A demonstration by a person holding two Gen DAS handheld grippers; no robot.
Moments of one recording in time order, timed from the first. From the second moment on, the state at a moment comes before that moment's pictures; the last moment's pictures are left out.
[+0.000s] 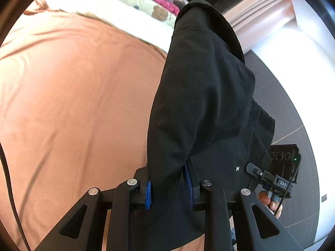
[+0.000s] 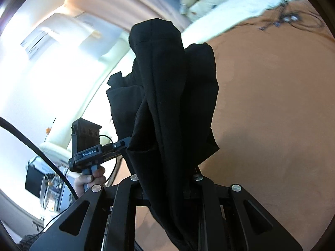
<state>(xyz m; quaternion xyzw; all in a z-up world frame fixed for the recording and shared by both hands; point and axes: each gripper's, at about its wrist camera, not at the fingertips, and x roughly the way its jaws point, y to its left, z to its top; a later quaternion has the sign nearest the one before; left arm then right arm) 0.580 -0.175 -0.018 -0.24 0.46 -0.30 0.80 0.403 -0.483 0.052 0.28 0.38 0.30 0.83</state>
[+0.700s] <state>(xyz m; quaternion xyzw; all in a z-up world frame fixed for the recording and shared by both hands) 0.452 0.085 0.050 -0.28 0.37 -0.16 0.87 0.478 -0.222 0.069 0.19 0.39 0.44 0.78</state>
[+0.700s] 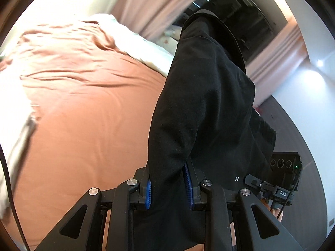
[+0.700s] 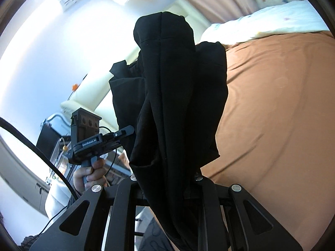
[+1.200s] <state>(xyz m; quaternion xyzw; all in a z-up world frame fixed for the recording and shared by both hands) 0.359 0.199 0.067 -0.30 0.32 -0.05 0.89 0.528 -0.064 0.068 0.13 0.41 0.52 0.74</state>
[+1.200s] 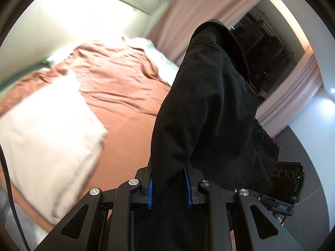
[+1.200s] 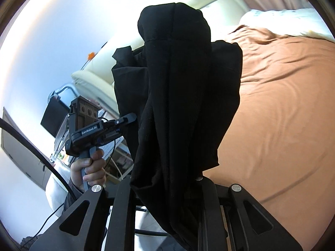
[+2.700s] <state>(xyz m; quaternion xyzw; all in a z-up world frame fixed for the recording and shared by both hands) 0.511 0.438 -0.050 -0.17 0.45 0.18 0.86 0.715 0.190 -0.113 0.15 0.56 0.46 0.68</state>
